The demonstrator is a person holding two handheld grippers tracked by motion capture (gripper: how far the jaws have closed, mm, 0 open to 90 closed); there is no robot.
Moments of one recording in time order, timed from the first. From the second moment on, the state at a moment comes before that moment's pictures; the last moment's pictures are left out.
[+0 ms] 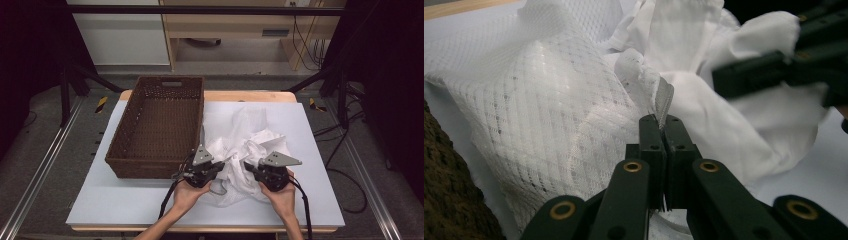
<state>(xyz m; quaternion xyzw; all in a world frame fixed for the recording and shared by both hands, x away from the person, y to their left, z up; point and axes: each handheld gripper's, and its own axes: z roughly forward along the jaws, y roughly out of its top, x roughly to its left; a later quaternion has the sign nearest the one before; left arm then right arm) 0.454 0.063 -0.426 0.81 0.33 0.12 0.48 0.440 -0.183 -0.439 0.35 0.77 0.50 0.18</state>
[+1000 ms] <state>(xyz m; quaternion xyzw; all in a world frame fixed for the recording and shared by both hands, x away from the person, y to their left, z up) 0.450 0.066 -0.424 0.81 0.33 0.13 0.47 0.458 -0.144 -0.455 0.40 0.76 0.47 0.20</state>
